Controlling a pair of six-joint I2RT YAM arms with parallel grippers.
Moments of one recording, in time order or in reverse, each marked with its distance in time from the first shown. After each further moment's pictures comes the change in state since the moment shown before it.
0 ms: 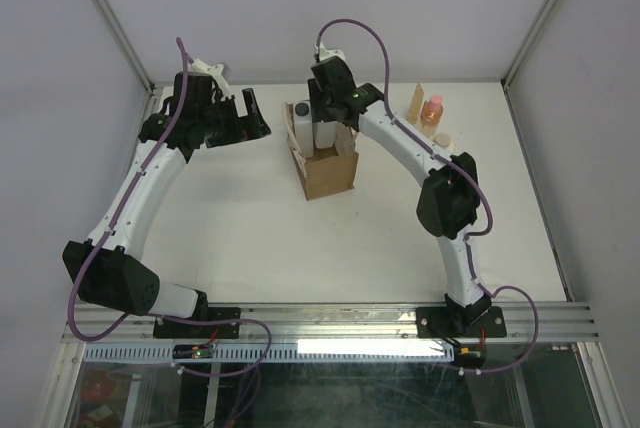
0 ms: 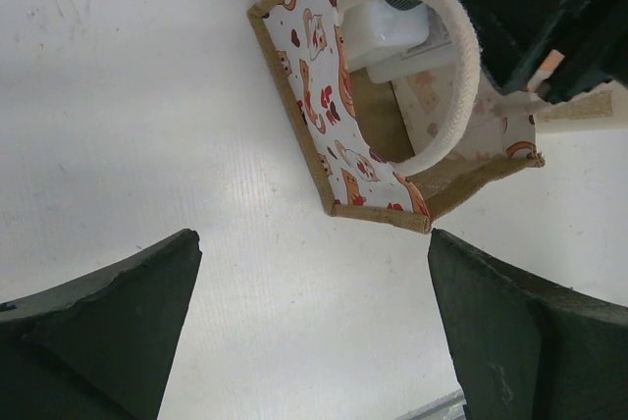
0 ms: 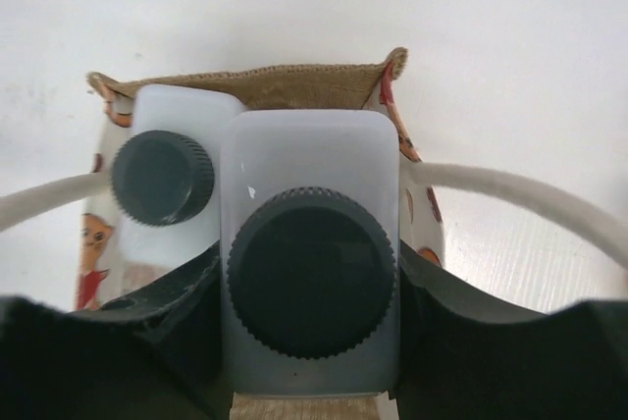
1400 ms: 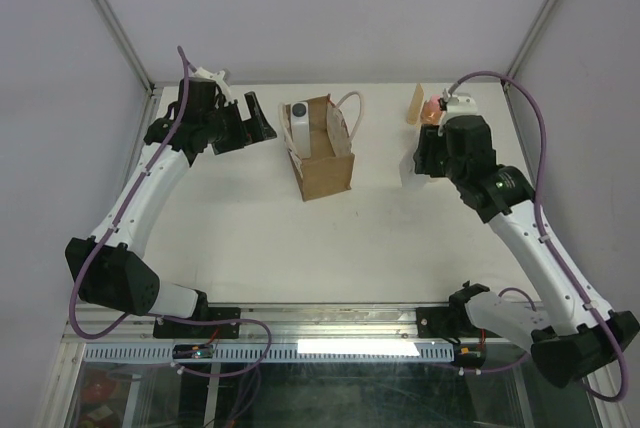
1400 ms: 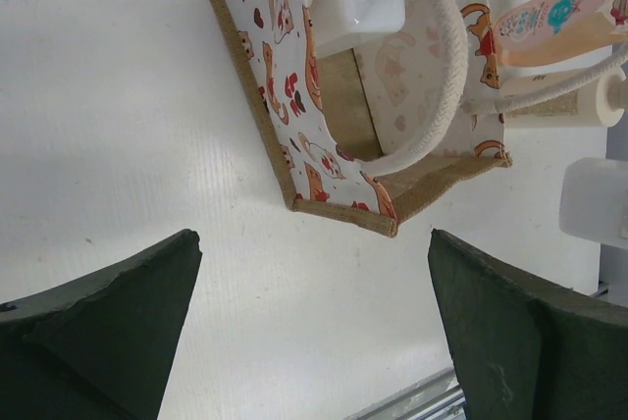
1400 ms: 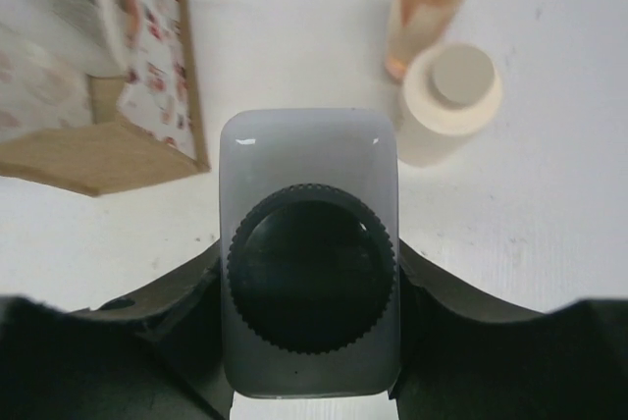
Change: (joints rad) left arm -0.002 0.000 -0.061 0.053 0.058 -0.089; right arm -0.220 -1.108 -0.882 -0.039 -0.075 -0.056
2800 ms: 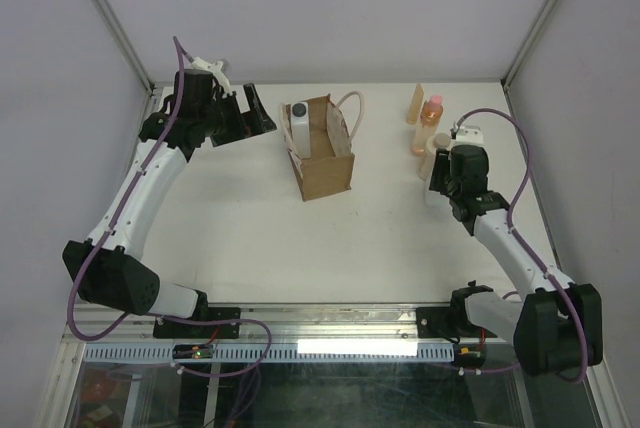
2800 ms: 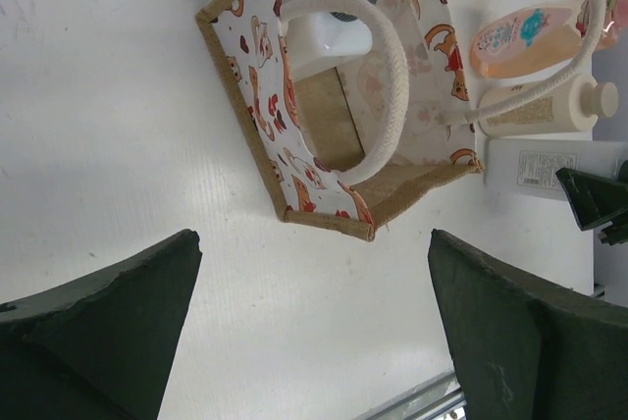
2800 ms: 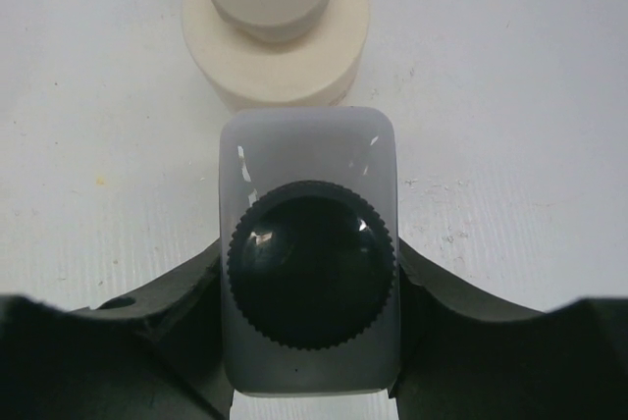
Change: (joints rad) left arm -0.006 0.002 0.075 -0.031 -0.005 0.012; right arm -0.254 0.041 -0.528 0.502 0.036 -0.080
